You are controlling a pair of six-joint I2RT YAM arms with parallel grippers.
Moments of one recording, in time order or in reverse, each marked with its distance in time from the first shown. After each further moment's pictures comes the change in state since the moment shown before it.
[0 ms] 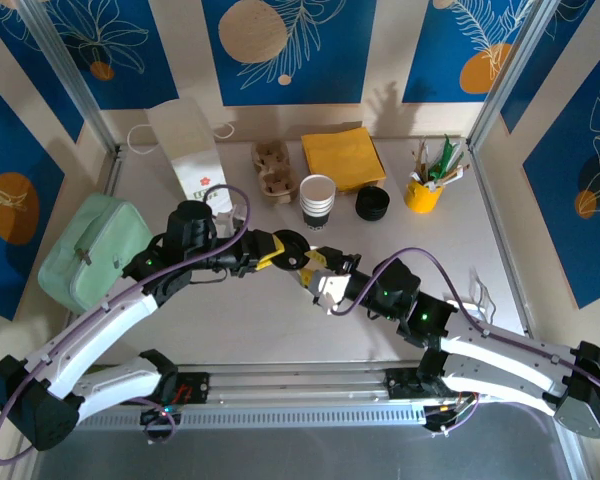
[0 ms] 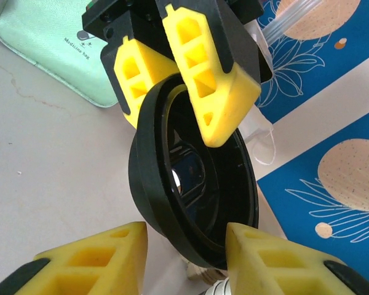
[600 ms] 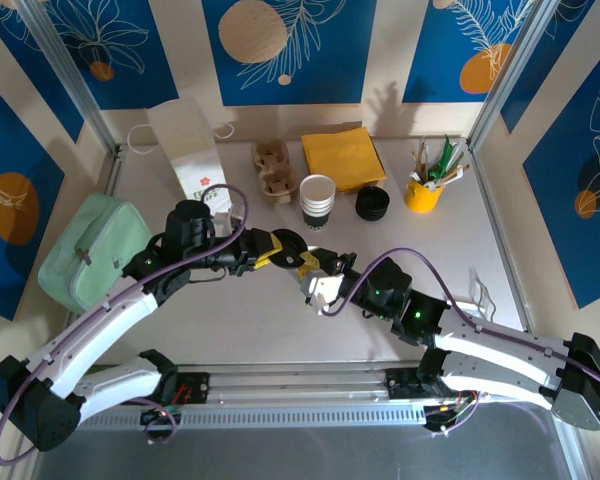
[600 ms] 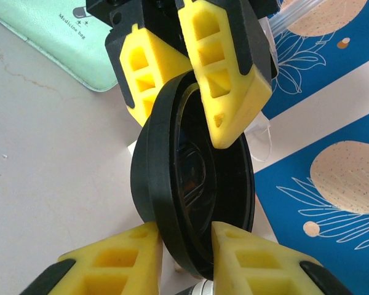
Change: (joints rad) left arm 0.013 0.002 -0.018 0.016 0.005 -0.011; right arm 0.029 0.053 0.023 -0.002 0.064 -0.060
